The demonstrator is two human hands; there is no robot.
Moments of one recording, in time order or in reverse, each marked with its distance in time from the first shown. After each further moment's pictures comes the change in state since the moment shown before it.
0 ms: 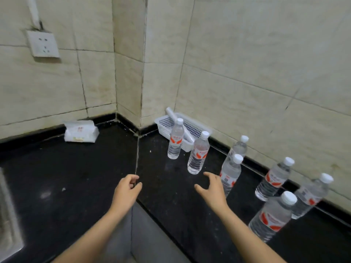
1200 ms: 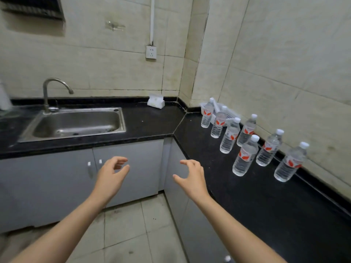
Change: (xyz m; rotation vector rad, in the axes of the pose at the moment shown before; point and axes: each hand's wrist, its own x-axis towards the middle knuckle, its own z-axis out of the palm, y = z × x) left_hand -0.525 0.075 -0.027 0.116 0.535 -0.005; right_hand -0.371 0.048 -0.147 0.117 -0.398 -0.518
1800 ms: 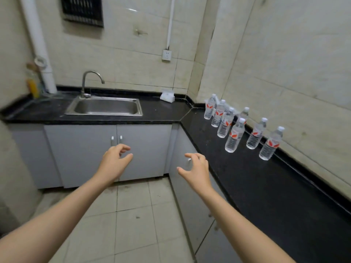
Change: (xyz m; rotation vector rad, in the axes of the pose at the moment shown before) left_hand -0.212 0.015 -0.081 0.149 0.035 0.015; right_hand -0.225 -0.028 -0.038 -0.055 0.017 -0.067
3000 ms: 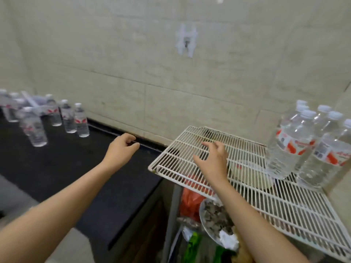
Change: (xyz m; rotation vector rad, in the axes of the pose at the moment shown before) left_hand -0.366 0.425 0.351 -0.245 -0.667 0.501; right_hand -0.415 0.277 -0.487 -0.315 0.830 0.575
